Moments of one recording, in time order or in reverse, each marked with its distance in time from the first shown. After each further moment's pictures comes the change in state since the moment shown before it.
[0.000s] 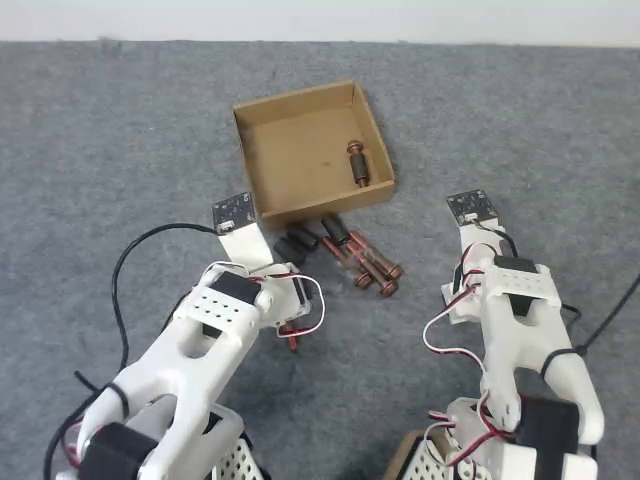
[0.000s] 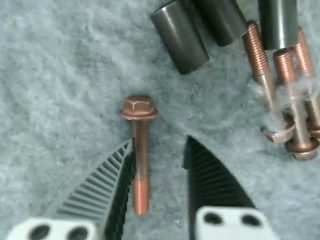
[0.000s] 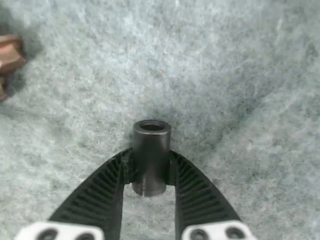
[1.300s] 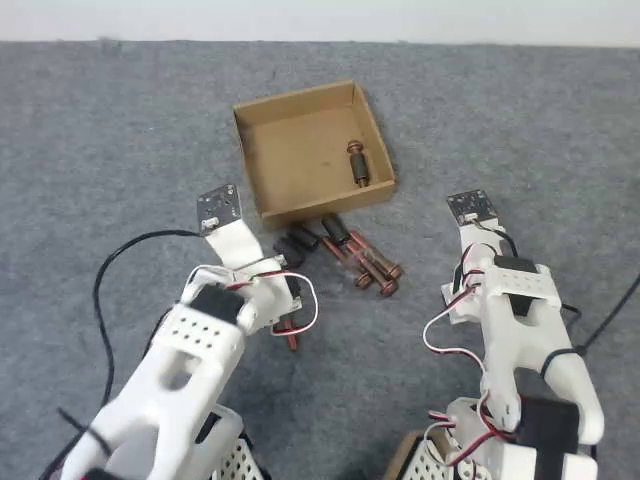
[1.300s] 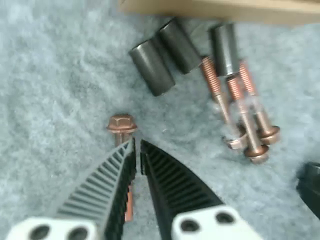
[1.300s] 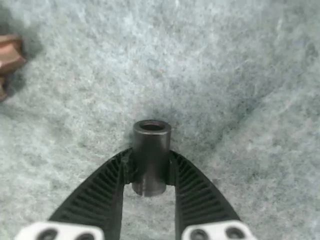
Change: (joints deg) left arm -1.2 -13.7 2.9 0.2 -0.9; right arm 0.0 0.0 0.0 0.0 0.0
